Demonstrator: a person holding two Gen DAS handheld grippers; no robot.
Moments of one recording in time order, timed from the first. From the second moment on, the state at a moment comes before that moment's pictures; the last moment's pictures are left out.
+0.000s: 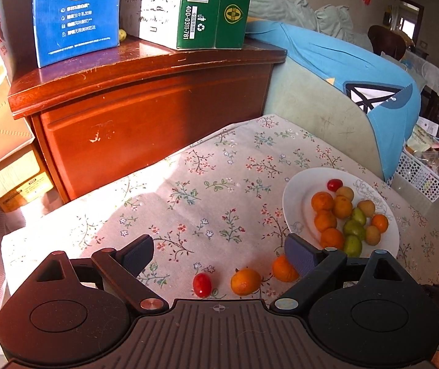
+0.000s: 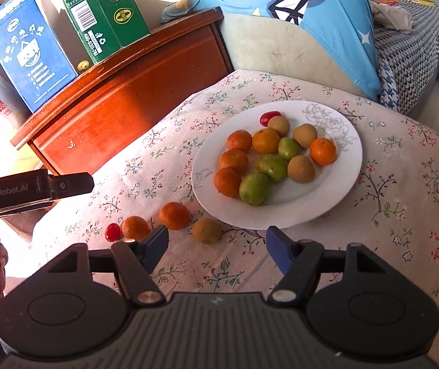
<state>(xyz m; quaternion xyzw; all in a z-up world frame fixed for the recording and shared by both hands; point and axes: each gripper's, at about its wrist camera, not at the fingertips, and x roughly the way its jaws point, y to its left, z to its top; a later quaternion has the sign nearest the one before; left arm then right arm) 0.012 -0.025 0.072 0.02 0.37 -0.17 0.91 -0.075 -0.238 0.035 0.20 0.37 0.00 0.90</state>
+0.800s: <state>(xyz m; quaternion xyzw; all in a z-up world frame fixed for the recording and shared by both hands) 0.017 -0.015 0.017 0.11 0.39 -0.16 0.90 -0.045 -0.211 0.004 0.21 0.39 -0.03 0.90</state>
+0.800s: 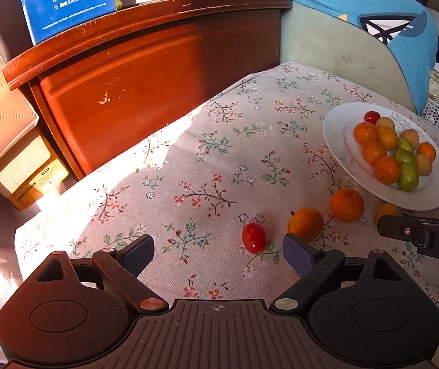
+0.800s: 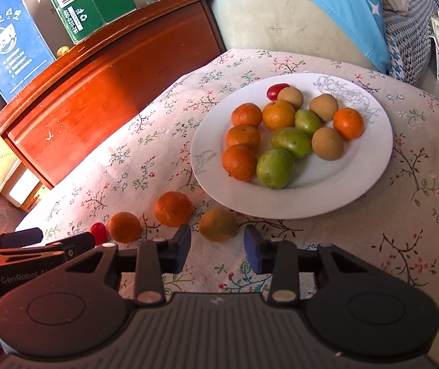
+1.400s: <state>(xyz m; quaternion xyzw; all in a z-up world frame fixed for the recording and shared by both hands) 0.024 -0.021 0.000 0.09 0.39 -0.19 0.90 -0.046 -0.214 0.004 0.22 0.39 -0.04 0.89</state>
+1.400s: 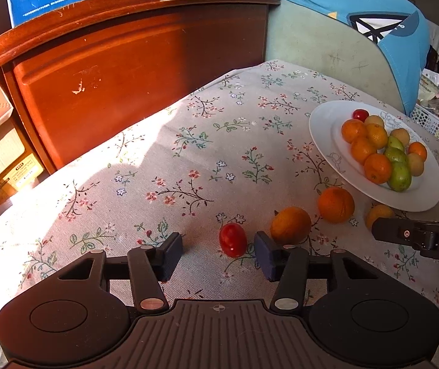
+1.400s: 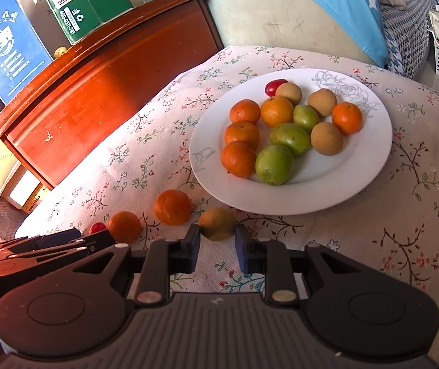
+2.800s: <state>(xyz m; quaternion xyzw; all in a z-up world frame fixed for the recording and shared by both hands) 0.018 -0.022 0.001 0.07 0.38 -0.18 0.90 -0.048 -0.204 0.004 0.19 0.39 -0.01 0.90</state>
